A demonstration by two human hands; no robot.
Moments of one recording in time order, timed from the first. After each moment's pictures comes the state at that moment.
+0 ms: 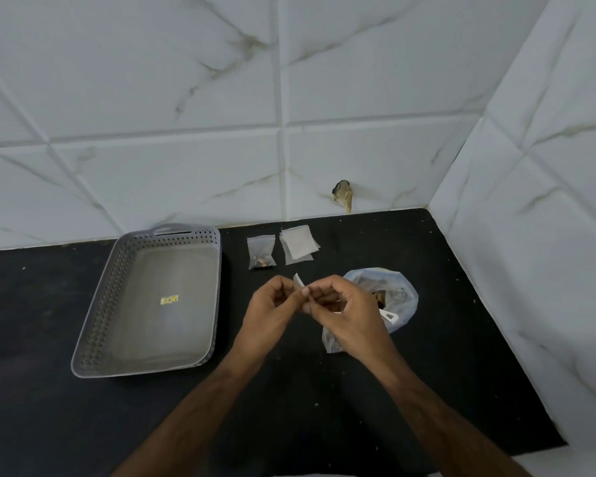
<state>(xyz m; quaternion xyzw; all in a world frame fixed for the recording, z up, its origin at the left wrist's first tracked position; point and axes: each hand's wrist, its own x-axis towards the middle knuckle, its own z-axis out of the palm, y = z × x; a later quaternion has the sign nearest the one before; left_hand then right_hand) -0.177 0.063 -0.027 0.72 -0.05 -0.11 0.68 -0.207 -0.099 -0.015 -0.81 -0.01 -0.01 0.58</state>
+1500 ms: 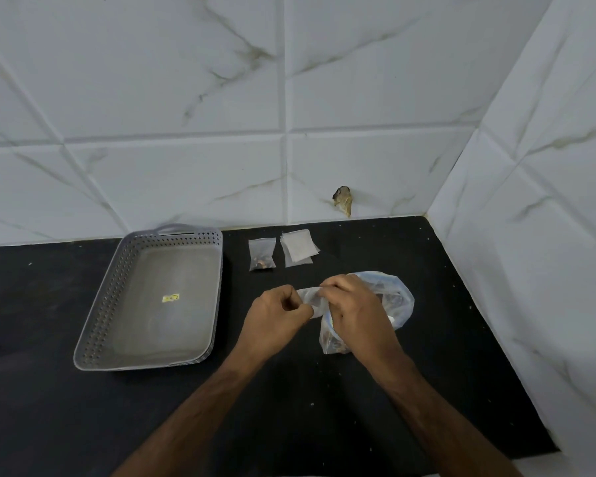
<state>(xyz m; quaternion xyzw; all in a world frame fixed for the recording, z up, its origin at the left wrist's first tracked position) -0.191 0.059 -0.004 0.85 -0.03 -0.14 0.50 -0.198 -0.118 -0.029 -0.94 -0.18 -0.18 0.21</state>
